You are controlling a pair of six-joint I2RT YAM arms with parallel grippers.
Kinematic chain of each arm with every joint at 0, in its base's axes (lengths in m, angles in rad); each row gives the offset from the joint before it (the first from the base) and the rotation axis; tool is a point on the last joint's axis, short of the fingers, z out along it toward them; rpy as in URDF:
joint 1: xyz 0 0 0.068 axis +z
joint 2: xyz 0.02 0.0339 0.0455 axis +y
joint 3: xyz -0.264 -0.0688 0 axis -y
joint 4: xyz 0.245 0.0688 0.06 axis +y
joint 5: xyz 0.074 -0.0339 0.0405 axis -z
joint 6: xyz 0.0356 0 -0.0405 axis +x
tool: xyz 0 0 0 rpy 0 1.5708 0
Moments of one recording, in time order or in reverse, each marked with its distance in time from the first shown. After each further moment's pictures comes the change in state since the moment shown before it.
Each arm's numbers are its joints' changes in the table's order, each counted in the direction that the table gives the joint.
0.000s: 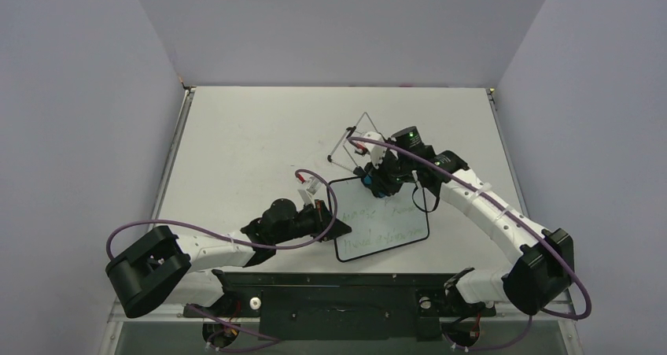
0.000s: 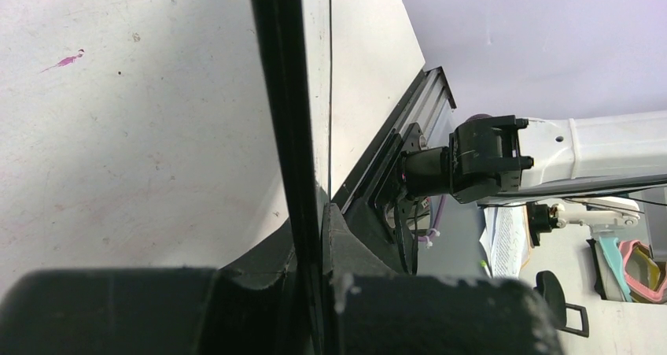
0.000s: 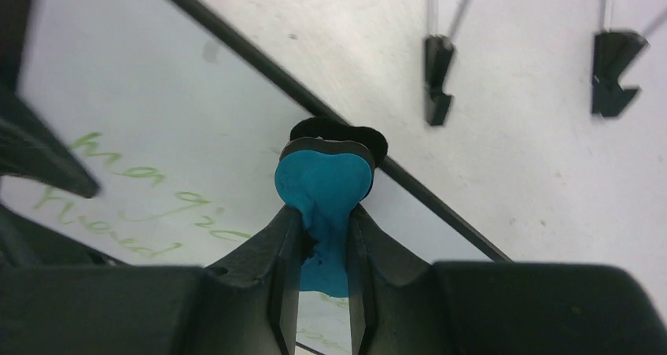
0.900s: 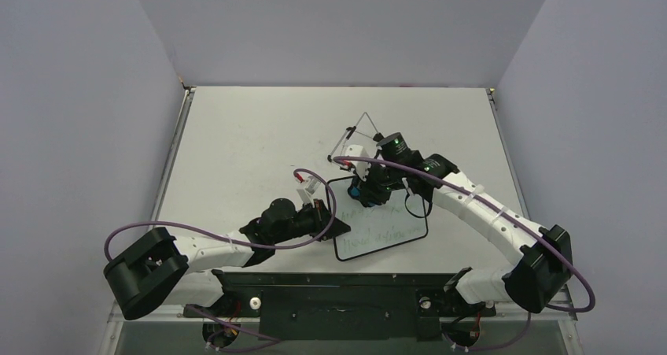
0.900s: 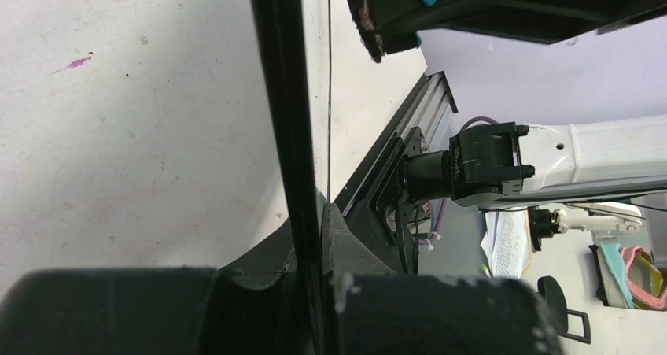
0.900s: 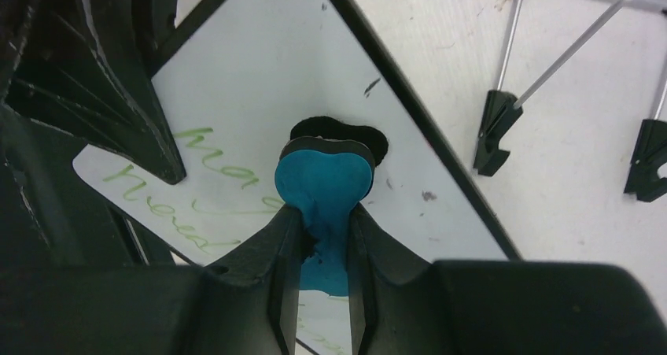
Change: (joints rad) left arm 0.005 -0.013 0.000 0.015 -0.010 -0.003; right arm 0.069 0.007 -0.003 0.029 -0.024 -0.070
